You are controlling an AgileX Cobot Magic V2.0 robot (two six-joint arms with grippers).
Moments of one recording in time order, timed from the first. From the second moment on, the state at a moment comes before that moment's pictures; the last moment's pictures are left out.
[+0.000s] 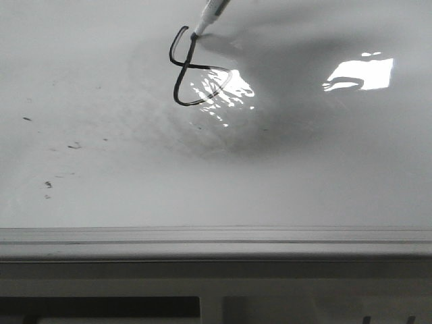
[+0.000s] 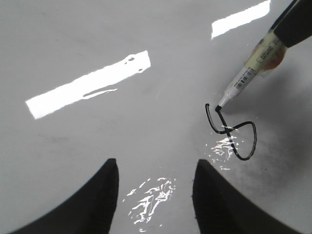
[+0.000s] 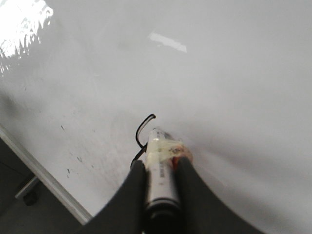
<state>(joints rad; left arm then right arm) -0.58 0.61 -0.32 0.26 -0.19 -0.06 0.68 1.12 -1.06 -0.05 0.55 0.20</state>
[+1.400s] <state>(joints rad) -0.81 1.01 -0.32 0.37 -0.44 -0.06 0.96 1.19 -1.06 0.01 0.64 0.20</state>
